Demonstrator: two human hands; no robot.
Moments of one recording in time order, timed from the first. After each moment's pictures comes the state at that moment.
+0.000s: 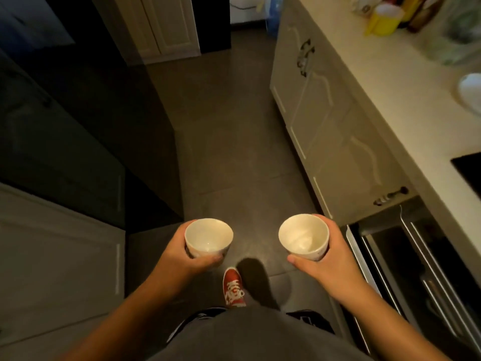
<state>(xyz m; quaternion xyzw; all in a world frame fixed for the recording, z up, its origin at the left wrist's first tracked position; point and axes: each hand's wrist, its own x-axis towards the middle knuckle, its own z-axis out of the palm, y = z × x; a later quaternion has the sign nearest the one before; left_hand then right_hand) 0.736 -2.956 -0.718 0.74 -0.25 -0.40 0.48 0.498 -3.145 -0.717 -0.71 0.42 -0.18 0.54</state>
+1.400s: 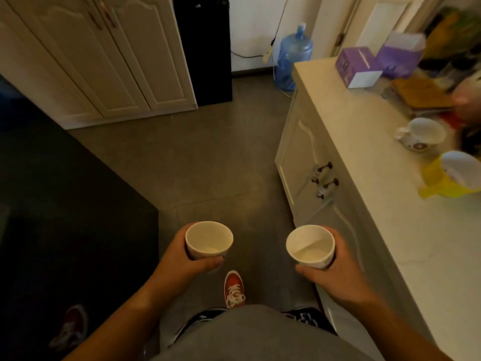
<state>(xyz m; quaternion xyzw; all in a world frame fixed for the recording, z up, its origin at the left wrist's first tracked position) 1.115 -3.489 -0.717 0.75 -0.23 -0.40 0.47 0.861 -3.690 -0.729 -0.71 0.41 -0.14 0.55</state>
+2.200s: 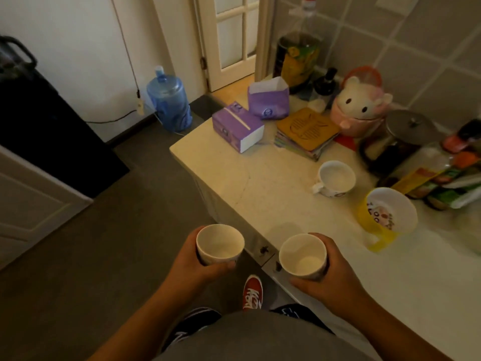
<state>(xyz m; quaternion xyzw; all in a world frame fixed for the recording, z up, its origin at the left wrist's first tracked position) 1.205 -3.909 -0.695 0.62 -0.42 -0.55 0.37 0.917 -3.926 -0.705 -0.62 0.60 -0.27 0.44</state>
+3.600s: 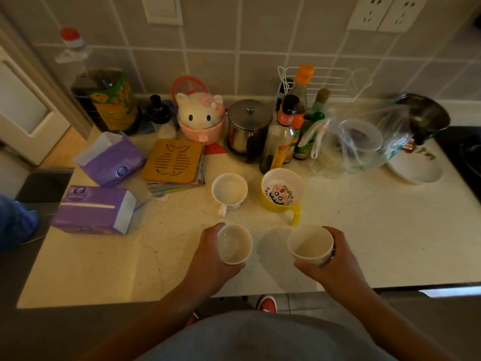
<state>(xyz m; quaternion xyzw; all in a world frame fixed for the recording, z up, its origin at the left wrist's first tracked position) 1.068 -4.083 -0.762 0.41 -0.78 -0.46 0.13 0.875 -3.892 -0.704 -0.30 0.85 -0.38 0.22</state>
